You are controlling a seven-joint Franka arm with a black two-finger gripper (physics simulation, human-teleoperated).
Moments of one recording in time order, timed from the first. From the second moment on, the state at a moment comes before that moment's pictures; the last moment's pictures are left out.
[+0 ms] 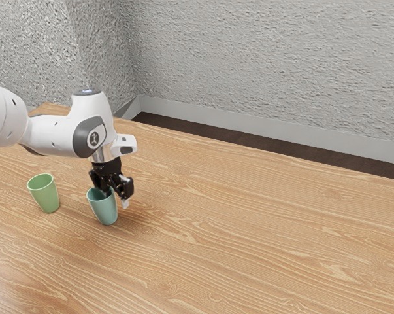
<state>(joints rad) -0.01 0.25 0.14 -2.06 -0.09 2.23 0.21</state>
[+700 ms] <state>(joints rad) -0.01 0.17 0.17 -2.07 -0.07 2.23 0.22</state>
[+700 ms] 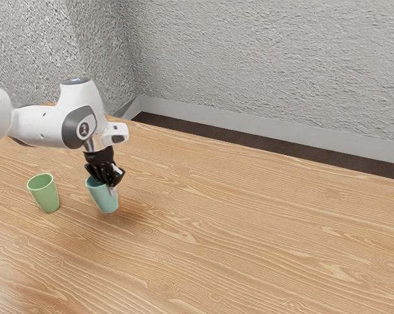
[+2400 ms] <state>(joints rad) 0.12 0.18 0.36 -1.88 0.03 2.05 0.29</state>
